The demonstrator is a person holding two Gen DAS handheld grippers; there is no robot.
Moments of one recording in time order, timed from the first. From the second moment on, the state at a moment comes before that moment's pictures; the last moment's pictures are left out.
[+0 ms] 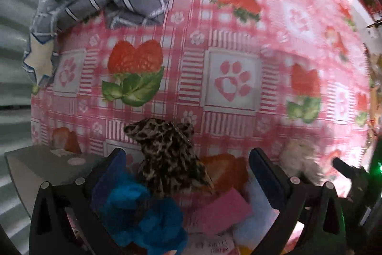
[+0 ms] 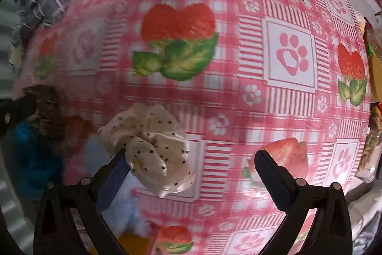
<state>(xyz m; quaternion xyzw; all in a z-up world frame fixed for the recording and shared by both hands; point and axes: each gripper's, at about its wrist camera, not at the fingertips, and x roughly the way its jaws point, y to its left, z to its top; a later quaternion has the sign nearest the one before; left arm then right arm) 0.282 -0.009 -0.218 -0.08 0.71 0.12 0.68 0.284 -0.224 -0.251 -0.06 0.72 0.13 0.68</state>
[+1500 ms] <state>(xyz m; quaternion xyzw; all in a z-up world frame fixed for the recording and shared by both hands) 0.296 -0.080 -0.283 -0.05 0.73 0.05 0.68 0.271 -0.273 -0.282 -0.07 0.70 0.11 0.70</state>
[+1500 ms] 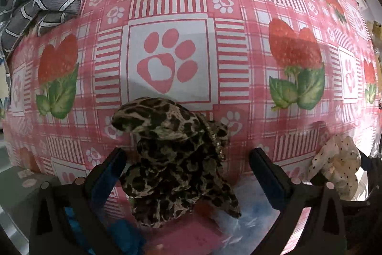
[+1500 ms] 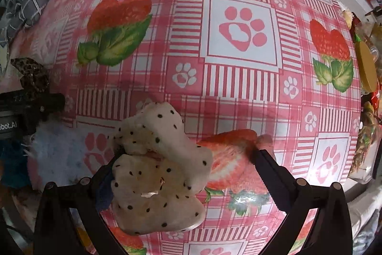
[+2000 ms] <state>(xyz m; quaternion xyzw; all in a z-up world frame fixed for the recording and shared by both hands) 0.296 -0.083 -0.246 -0.02 0.72 0.03 0.69 0.281 -0.250 -0.248 -0.07 0.70 0.15 0.69</state>
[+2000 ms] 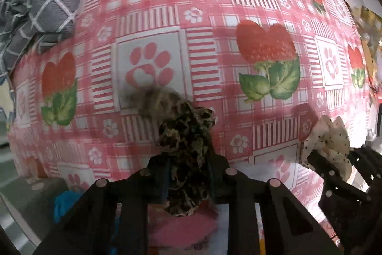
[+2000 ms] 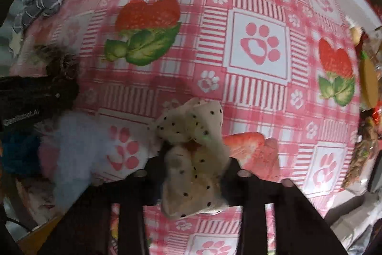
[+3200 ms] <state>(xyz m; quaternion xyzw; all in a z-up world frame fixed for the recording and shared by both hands) 0.082 -0.087 -0.082 0.01 0.65 -0.05 0.76 0.132 -0.322 -0.097 0.07 0.66 0.13 0.73</state>
